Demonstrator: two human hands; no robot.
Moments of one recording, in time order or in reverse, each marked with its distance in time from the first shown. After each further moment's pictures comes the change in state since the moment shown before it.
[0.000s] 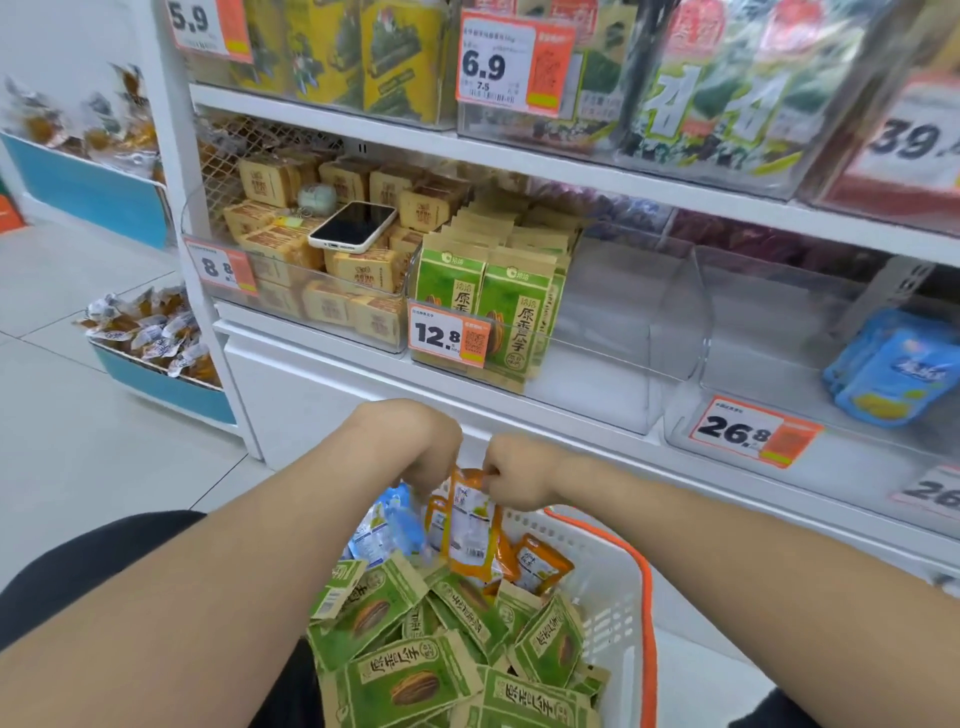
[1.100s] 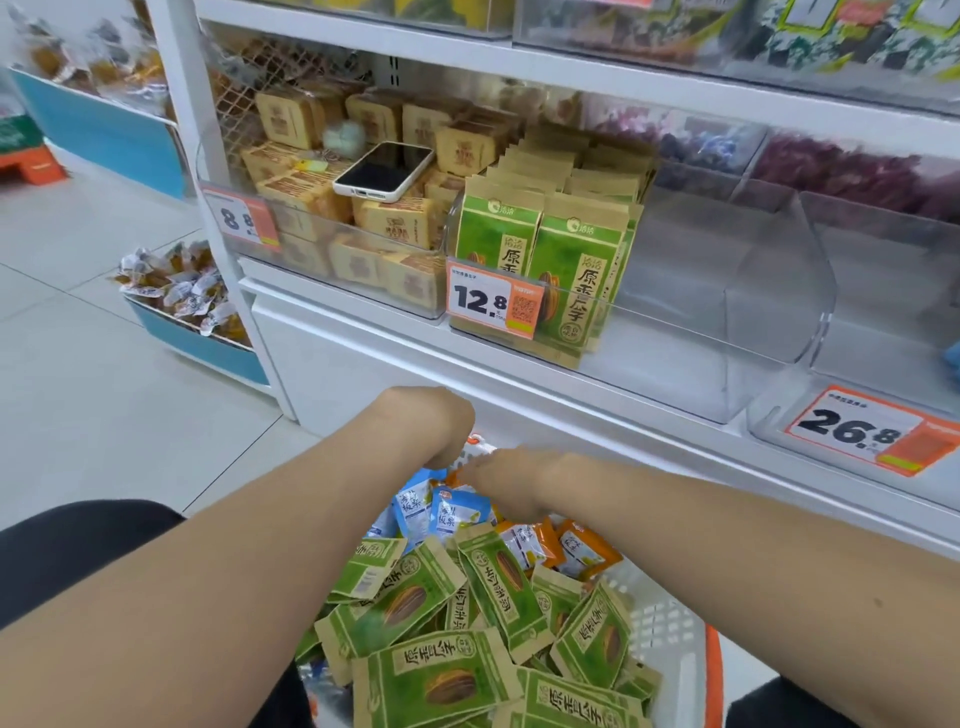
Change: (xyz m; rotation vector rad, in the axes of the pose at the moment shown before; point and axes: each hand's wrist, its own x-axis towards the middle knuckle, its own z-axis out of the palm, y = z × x) left_hand 0.053 -0.026 0.031 0.022 0.082 -0.129; right_hand 0.080 -0.004 0.068 -0.458 -0.289 -0.245
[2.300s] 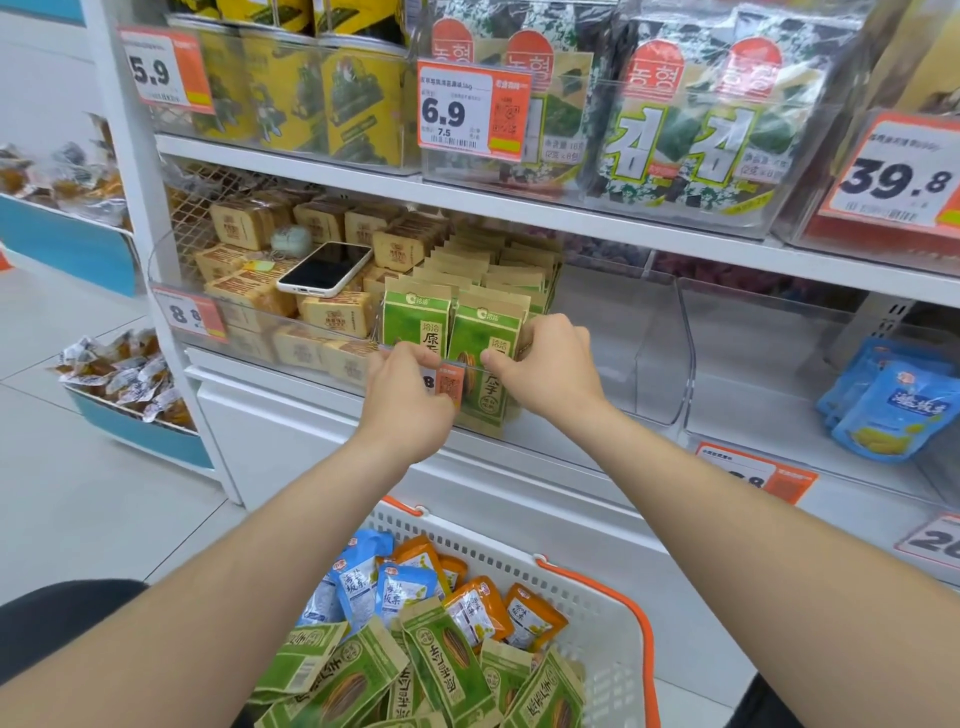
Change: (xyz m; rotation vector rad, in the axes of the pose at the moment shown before) left_hand -0.040 0.029 -0.070 -1.245 0.822 -0.076; right_hand -0.129 0.082 -0.122 0.793 1.143 0.579
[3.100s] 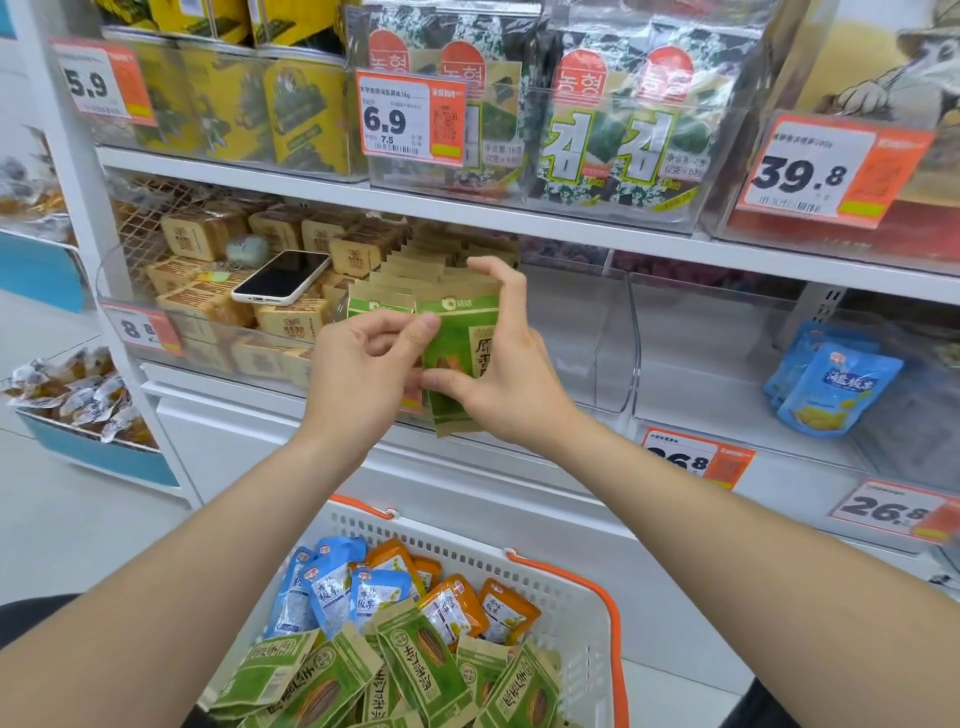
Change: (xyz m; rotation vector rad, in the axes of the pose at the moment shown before) left_hand -0.014 0.030 -0.008 -0.582 0.012 0.202; right_hand -0.046 -0.012 -0.034 0.429 0.020 -0.326
